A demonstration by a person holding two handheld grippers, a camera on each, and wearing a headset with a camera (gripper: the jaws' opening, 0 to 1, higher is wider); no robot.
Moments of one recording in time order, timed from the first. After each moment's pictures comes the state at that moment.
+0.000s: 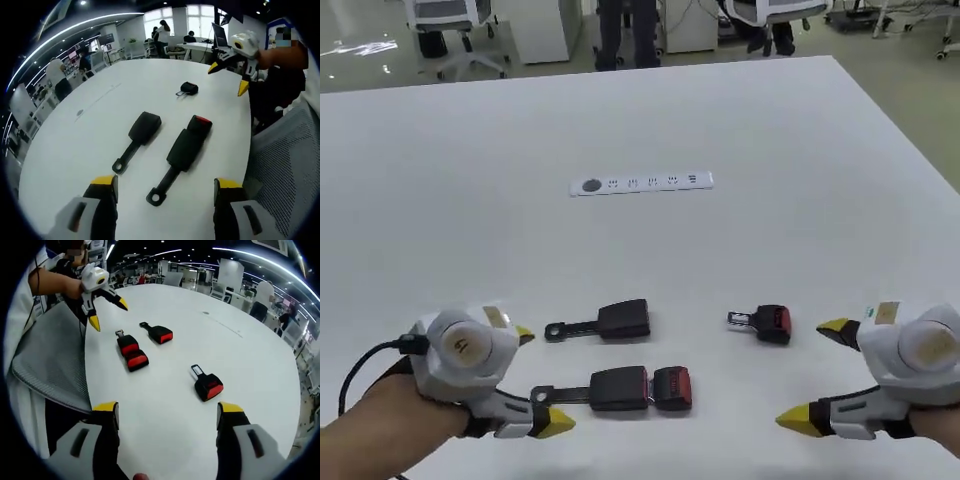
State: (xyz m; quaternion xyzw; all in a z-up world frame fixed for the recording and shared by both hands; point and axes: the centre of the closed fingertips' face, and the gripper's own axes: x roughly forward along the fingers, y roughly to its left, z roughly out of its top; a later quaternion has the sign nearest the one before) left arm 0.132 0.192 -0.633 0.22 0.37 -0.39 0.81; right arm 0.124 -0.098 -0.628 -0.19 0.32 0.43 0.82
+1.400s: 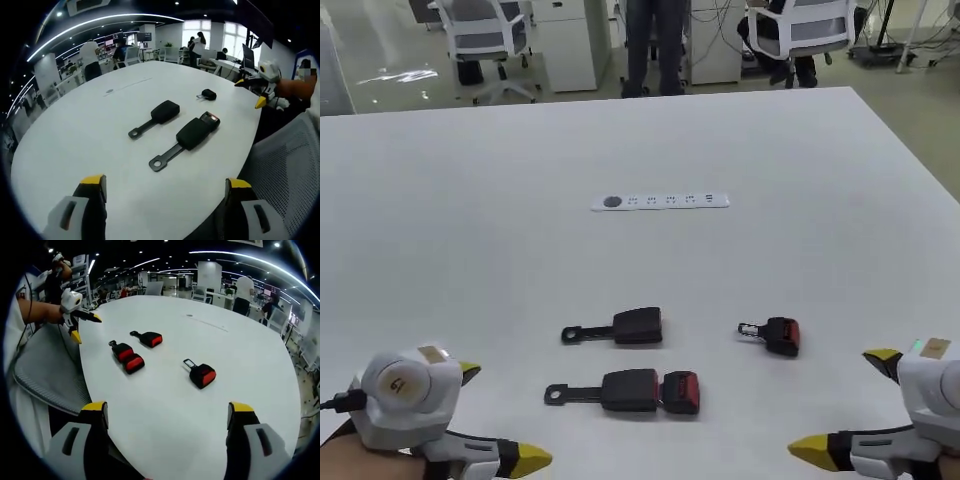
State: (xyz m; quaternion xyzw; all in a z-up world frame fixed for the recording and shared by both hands) left arm 0.089 0.232 -0.630 0.13 0.37 -0.30 0.87; right arm 0.108 -0.116 -0.625 -0.13 0.31 0.37 0.87
